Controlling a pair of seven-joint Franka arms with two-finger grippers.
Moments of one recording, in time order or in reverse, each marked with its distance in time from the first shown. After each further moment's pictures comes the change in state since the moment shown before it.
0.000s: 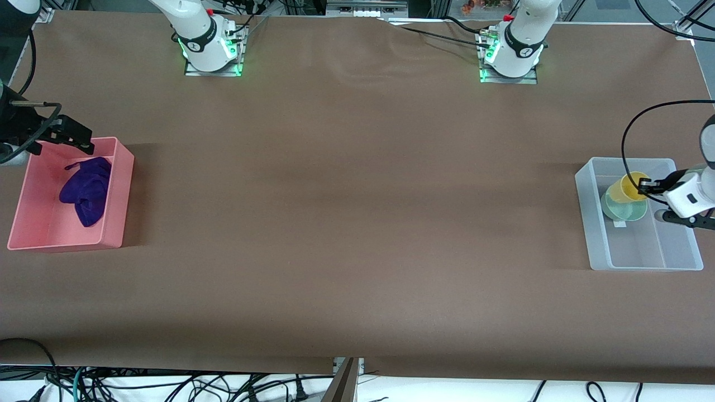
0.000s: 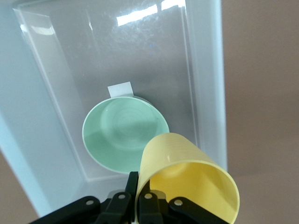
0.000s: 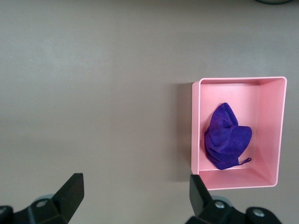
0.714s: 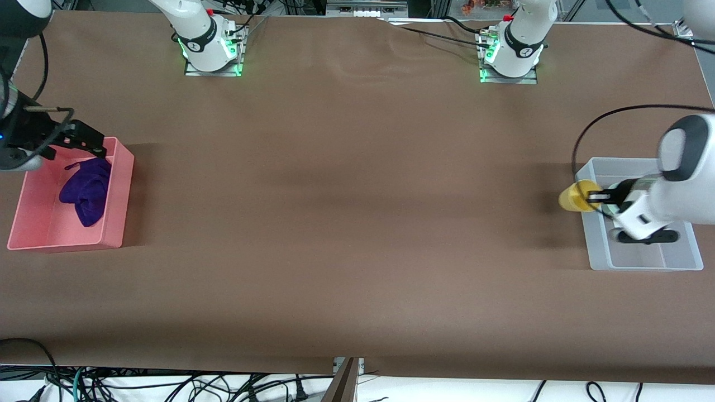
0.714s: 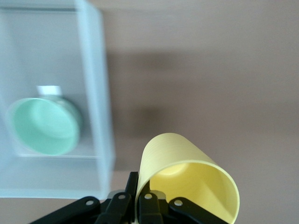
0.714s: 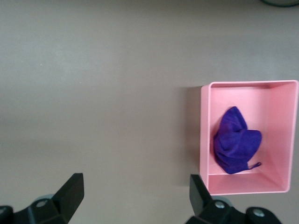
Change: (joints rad) left arm -0.248 0.010 0.001 0.248 -0.101 -0.330 -0.291; right arm 0.001 -0.001 0.019 0.000 0.008 0.017 0.024
